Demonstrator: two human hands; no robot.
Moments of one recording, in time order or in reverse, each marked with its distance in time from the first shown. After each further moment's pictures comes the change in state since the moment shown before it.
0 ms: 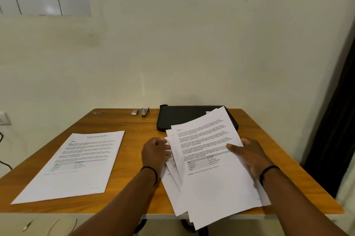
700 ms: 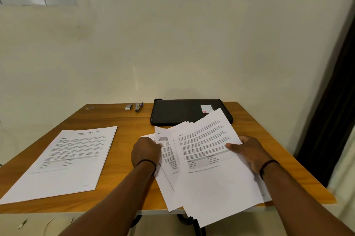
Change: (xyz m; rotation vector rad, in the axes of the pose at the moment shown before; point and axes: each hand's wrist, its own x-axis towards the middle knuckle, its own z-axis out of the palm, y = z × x) left_hand 0.007 0.000 0.002 0.680 0.057 -0.032; right_hand -0.001 0.007 -0.020 -0.013 -0.039 0.058
